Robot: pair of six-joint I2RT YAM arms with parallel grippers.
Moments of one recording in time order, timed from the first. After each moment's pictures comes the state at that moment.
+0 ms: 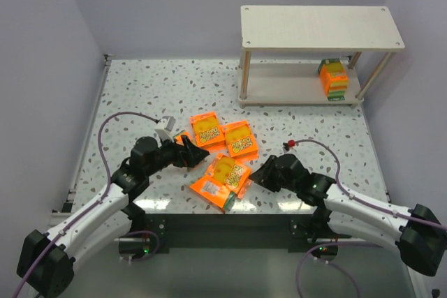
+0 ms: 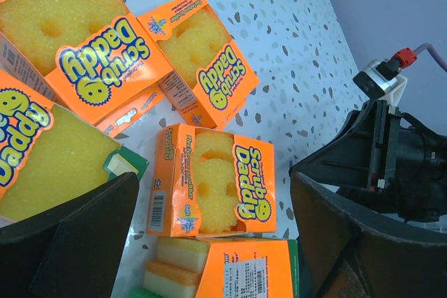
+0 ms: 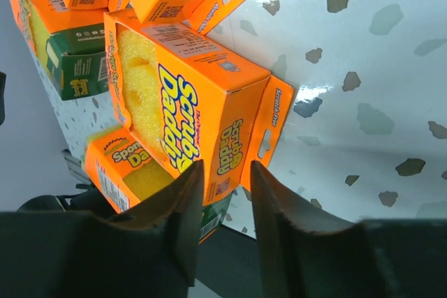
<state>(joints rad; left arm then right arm) -0.53 0.75 0.36 0.07 0.25 -0.65 0.87 0.85 0.32 -0.19 0.10 1.29</state>
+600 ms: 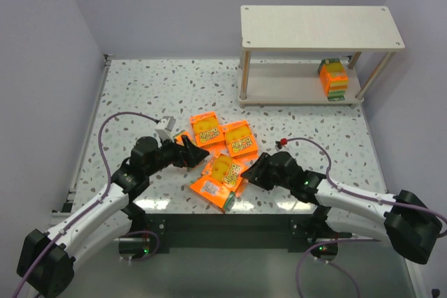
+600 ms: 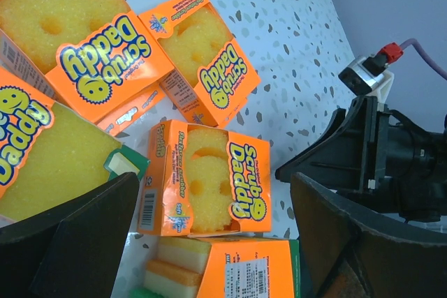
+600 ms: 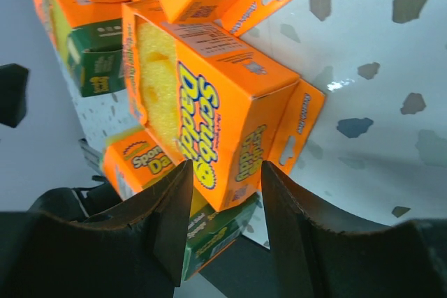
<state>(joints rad) -0.53 0.75 0.36 0.07 0.25 -0.65 0.87 1.01 0.32 0.00 0.04 1.29</state>
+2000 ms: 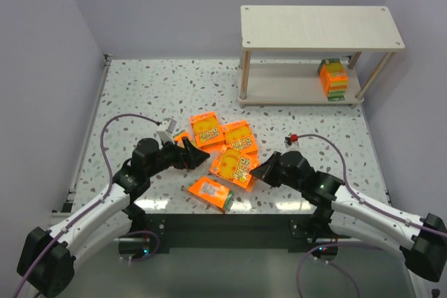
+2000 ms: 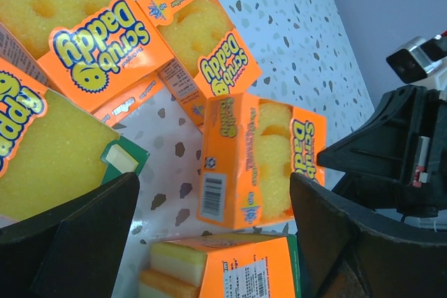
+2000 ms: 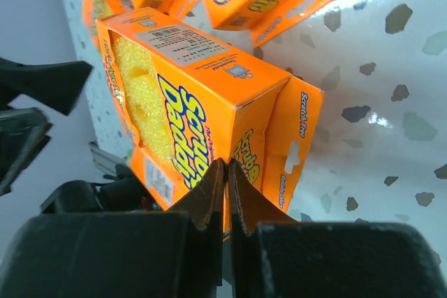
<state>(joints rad) -0.53 0.77 0.33 0.10 0.27 -0.67 0.88 0.81 0.38 -0.21 0.10 1.25</state>
